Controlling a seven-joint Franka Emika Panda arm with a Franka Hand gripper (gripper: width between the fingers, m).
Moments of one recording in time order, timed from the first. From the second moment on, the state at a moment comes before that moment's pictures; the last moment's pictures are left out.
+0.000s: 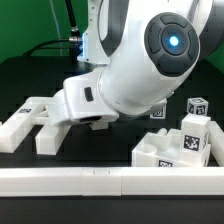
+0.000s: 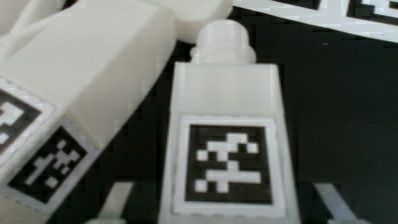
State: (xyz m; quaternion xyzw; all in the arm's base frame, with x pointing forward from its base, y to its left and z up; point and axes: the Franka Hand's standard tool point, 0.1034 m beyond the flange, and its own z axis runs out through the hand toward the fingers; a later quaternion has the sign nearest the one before) arm 0.476 -0.040 0.002 0.89 0.15 -0.41 0.09
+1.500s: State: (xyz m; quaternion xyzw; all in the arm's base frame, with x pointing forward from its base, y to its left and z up) arm 0.561 0.044 0.075 0.97 0.10 -0.23 0.07
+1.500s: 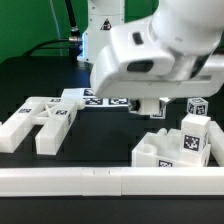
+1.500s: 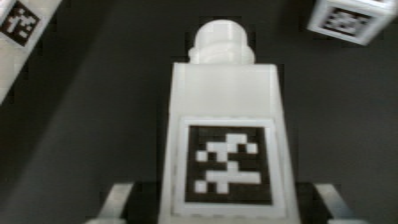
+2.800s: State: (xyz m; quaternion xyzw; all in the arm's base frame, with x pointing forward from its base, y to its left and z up) arm 0.589 0.028 0.126 0.98 0.11 0.15 0.03
